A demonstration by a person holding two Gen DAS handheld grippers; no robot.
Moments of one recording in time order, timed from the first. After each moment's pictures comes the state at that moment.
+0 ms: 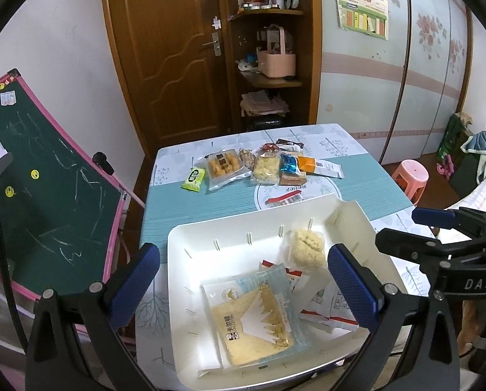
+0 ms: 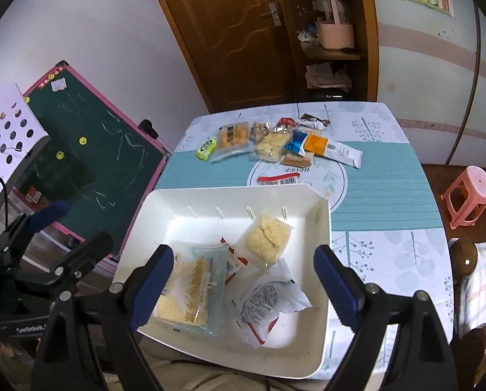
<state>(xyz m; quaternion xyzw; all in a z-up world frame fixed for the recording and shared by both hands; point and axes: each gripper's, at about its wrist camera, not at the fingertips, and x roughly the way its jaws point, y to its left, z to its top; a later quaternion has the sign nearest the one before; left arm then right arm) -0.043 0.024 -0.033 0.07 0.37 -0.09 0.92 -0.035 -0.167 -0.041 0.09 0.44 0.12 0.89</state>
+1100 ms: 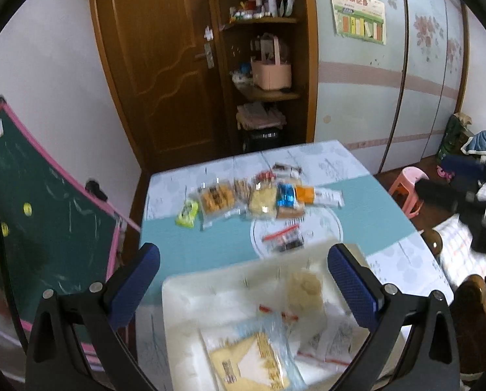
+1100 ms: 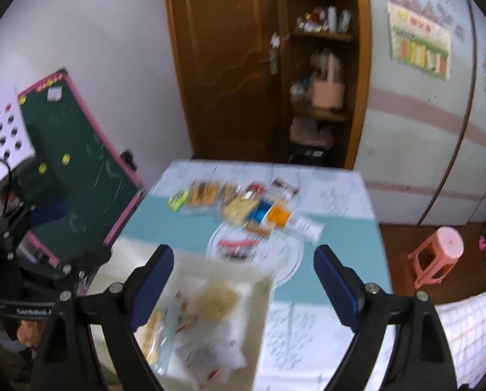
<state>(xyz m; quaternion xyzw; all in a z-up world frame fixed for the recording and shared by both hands) 0.020 -0.013 0.004 0.09 0.35 -0.10 0.93 0.002 -0.203 0.025 0.00 0.34 0.08 0.94</state>
